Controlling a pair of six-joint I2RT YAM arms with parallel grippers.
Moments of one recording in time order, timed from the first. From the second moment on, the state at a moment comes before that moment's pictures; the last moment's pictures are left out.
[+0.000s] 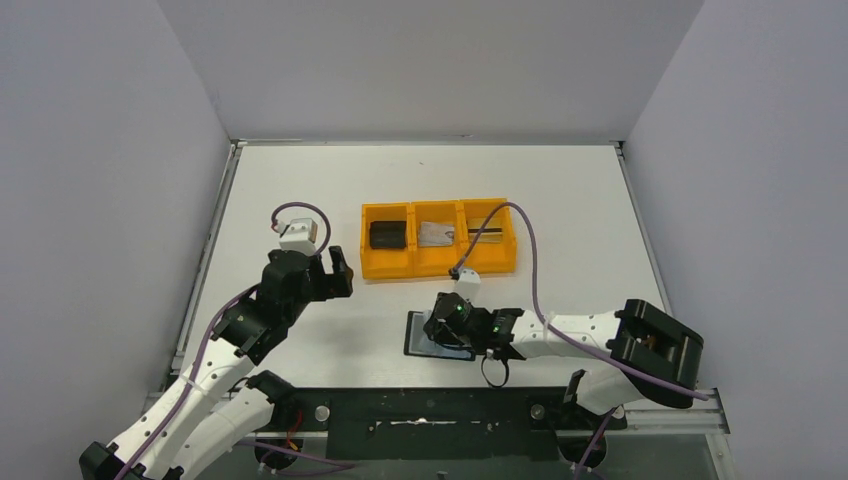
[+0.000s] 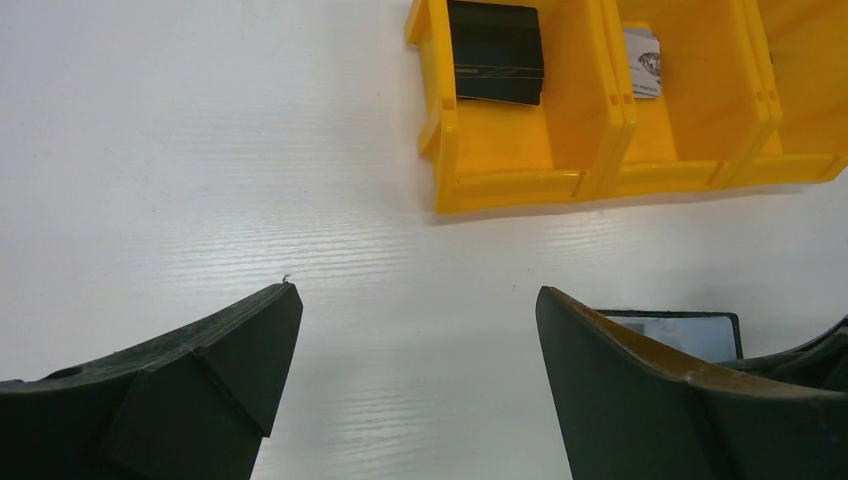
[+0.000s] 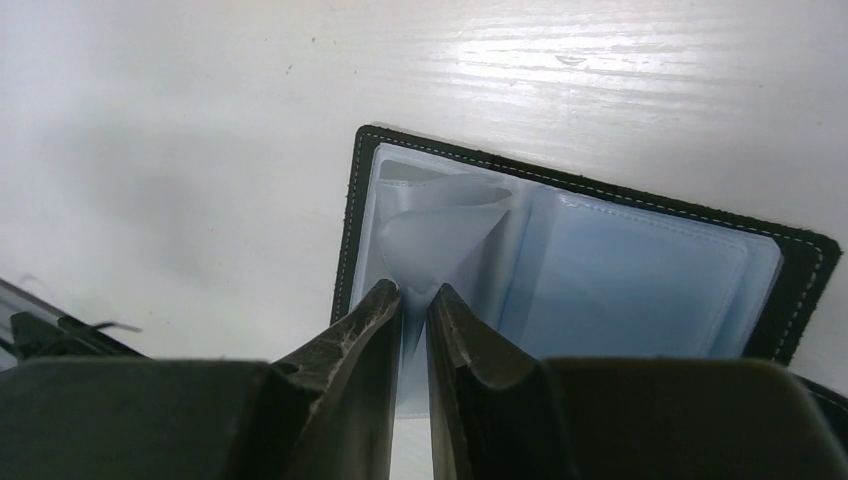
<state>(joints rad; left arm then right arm) -0.55 0.72 0.65 -0.47 -0.30 -0.45 1.11 1.41 0.62 -0.06 0.31 1.04</state>
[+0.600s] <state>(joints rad) -0.55 0.73 0.56 -0.38 0.00 -0.60 1.04 1.41 0.52 0.21 0.12 1.02</state>
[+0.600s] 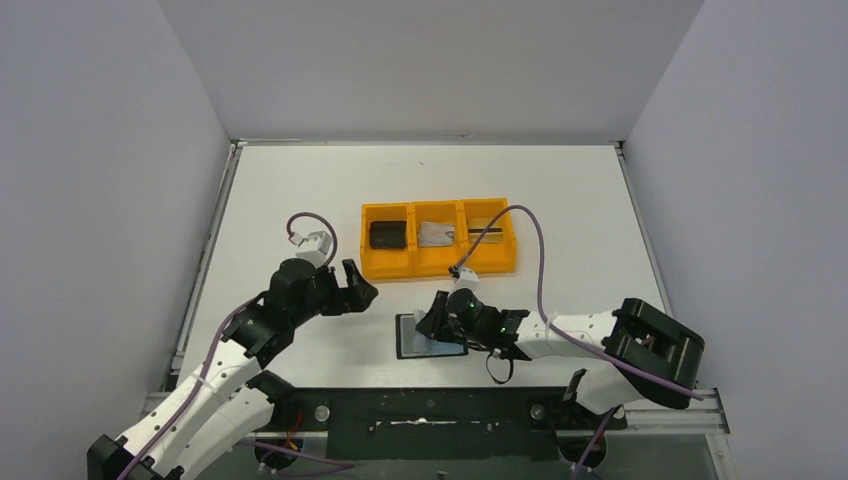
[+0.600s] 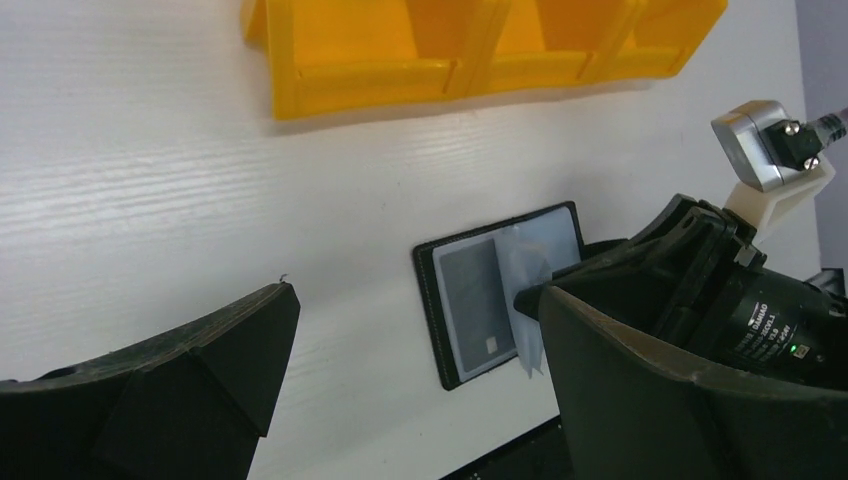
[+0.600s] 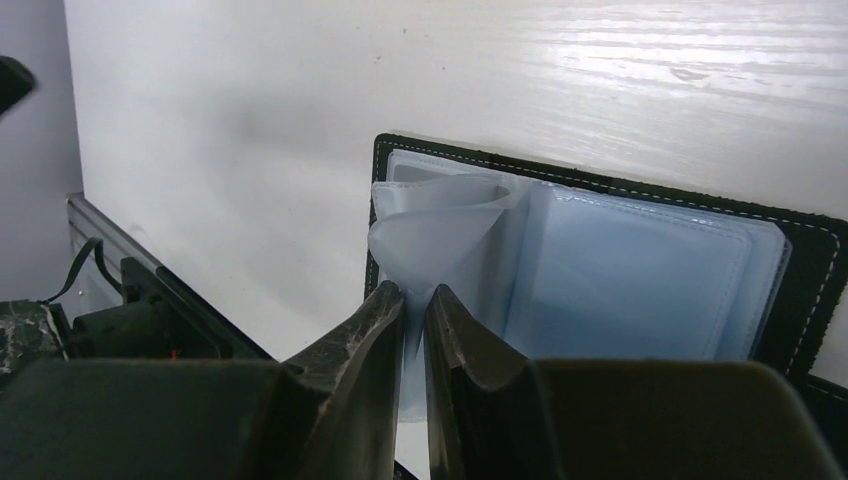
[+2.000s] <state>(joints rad) -0.82 1.25 0.41 0.15 0.30 -0.83 0.91 1.28 0.28 0.41 0.01 1.12</state>
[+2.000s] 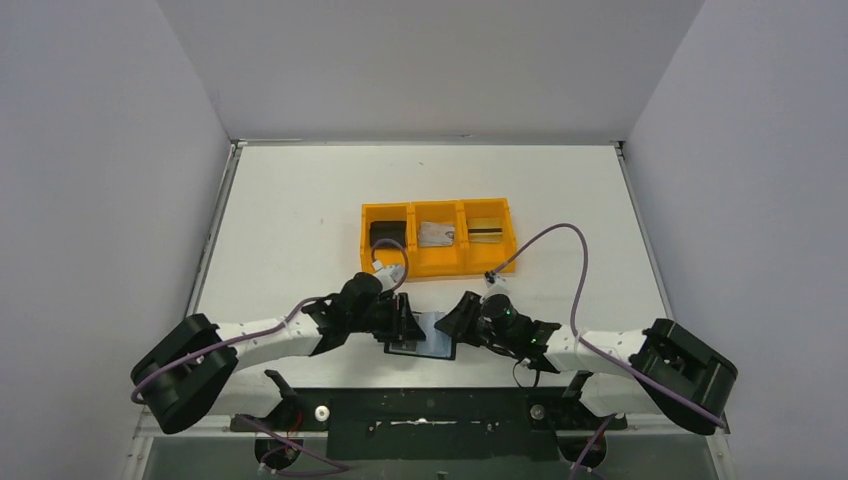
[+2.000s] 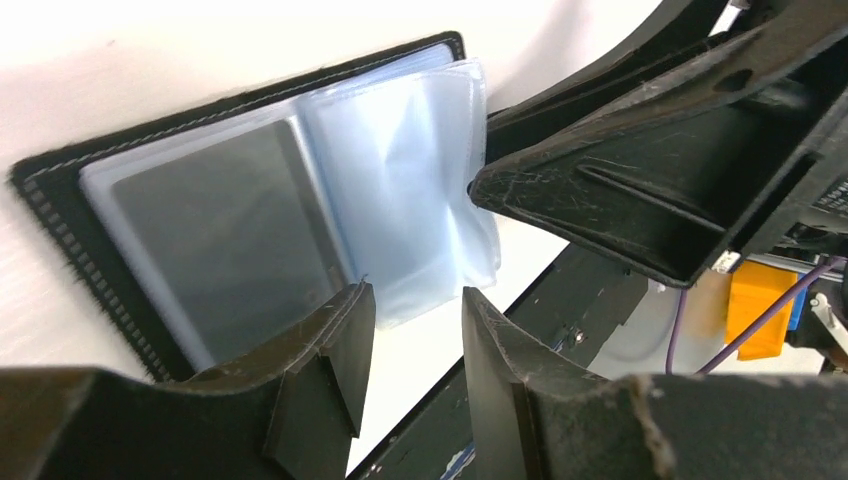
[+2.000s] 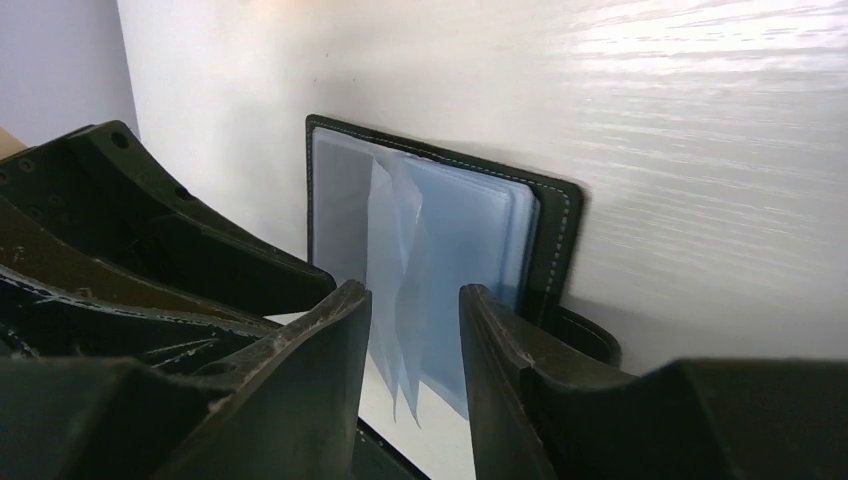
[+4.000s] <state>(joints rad) -0.65 0.46 0.45 -0.49 -0.38 -0.85 1.27 1.85 1.19 -0.58 0.58 1.12</state>
